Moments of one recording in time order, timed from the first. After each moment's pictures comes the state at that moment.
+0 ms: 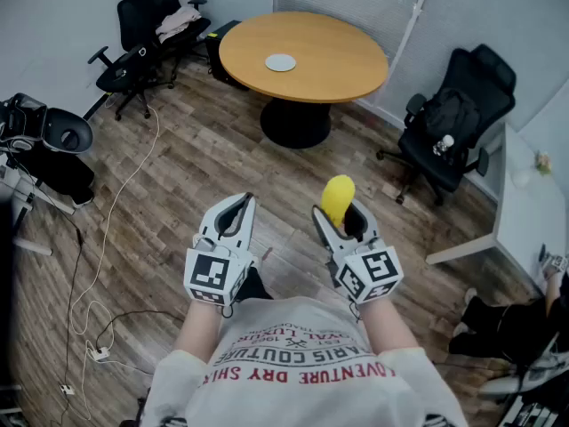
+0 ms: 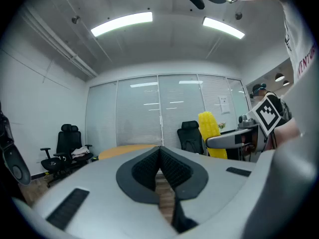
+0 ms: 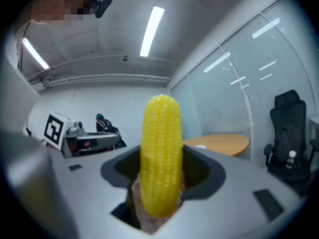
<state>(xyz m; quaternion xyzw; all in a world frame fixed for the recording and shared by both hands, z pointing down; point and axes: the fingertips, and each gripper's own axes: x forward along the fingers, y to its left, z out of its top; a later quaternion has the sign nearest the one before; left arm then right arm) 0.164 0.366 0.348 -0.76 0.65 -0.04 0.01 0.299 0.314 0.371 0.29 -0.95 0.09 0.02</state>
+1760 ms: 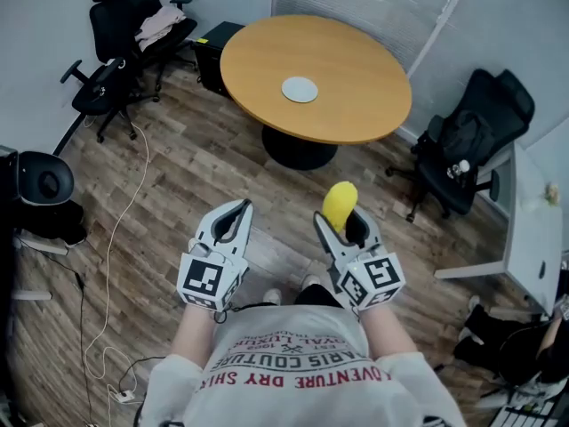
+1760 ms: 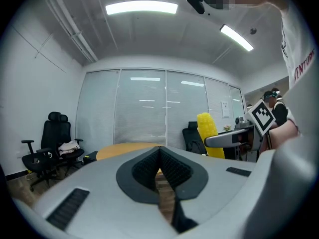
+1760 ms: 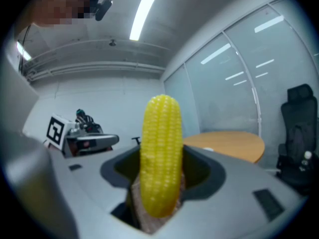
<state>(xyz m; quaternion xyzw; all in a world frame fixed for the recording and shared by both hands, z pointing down) -0.062 0.183 0.368 -0.80 0.60 -0.03 -0.03 0.083 0.140 0.383 0.33 -0.94 0.11 0.05</state>
